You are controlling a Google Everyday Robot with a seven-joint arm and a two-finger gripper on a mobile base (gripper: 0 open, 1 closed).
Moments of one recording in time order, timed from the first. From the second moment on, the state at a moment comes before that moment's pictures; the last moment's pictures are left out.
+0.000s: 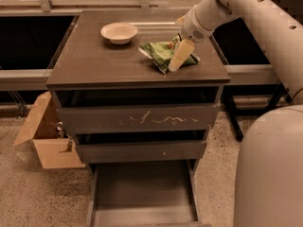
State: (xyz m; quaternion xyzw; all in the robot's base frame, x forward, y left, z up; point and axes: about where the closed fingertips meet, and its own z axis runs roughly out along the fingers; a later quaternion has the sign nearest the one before) arm 0.751 -0.100 0.884 -0.63 0.70 0.04 0.34
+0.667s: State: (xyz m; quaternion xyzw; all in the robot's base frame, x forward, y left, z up) arm 0.766 -0.092 0.859 -0.64 0.70 0.05 0.31
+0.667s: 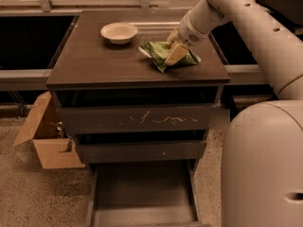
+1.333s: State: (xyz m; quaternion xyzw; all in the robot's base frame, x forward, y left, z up) arm 0.745 -0.090 0.884 -0.64 0.68 0.06 0.35
